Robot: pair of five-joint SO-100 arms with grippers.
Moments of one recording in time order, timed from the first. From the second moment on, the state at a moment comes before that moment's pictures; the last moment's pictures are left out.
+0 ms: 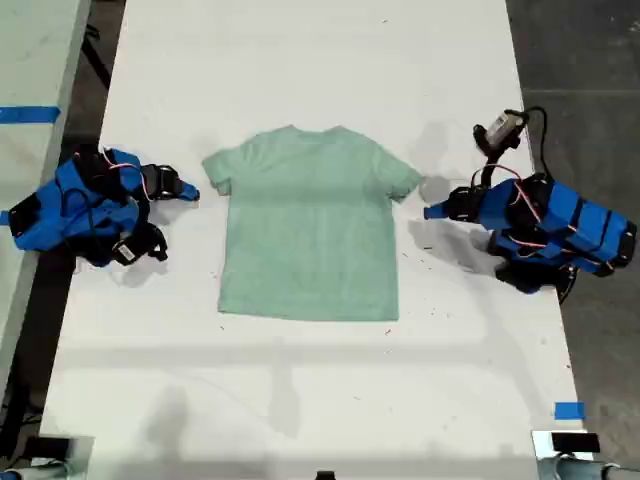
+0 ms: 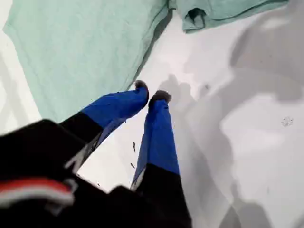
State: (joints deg) arm 0 -23.7 190.9 173.2 76.3 26.2; arm 1 28.5 192.9 173.2 70.6 -33.4
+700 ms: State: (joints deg) arm 0 0.9 190.7 173.2 73.4 7.5; arm 1 18.5 193.0 173.2 70.6 -10.5
